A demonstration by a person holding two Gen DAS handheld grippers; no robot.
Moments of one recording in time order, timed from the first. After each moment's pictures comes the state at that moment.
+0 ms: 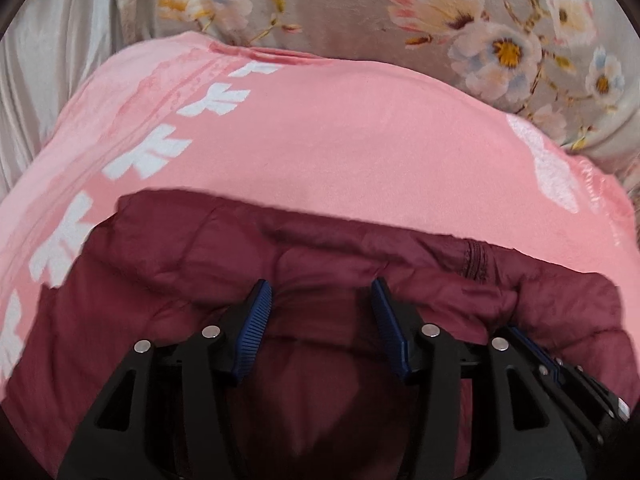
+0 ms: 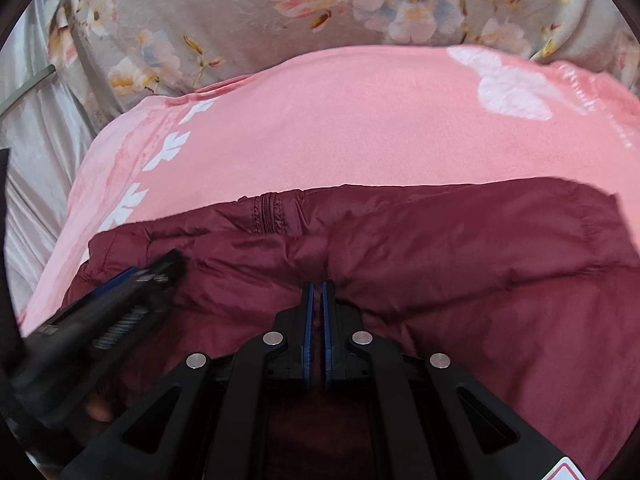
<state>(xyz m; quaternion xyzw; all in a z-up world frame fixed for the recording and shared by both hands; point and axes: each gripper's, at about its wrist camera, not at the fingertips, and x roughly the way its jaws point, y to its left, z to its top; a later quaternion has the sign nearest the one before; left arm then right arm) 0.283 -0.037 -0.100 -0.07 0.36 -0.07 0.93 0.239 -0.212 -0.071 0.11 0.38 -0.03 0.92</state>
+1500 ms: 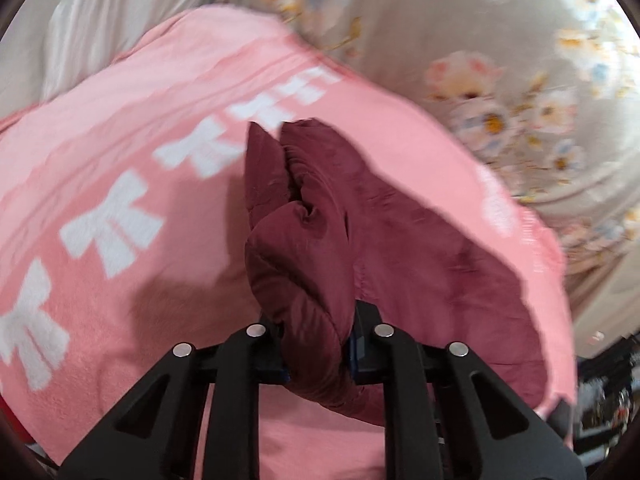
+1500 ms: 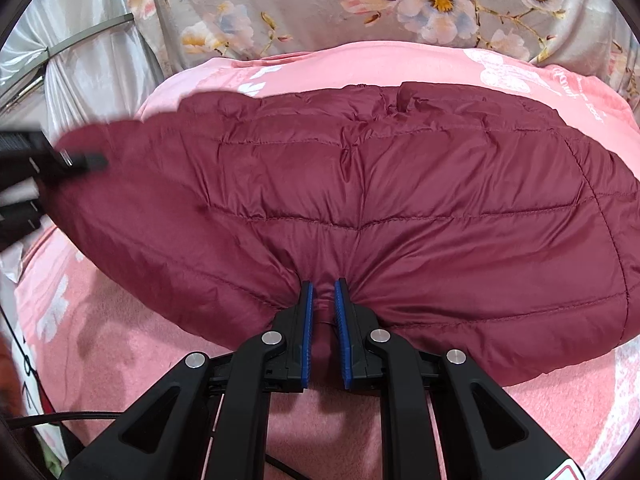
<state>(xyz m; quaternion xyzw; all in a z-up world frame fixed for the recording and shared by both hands) 0.129 0.100 -0.068 -0.22 0.35 -0.12 0.90 0.080 -0.141 -0.104 0.08 0.38 0.02 0.92</state>
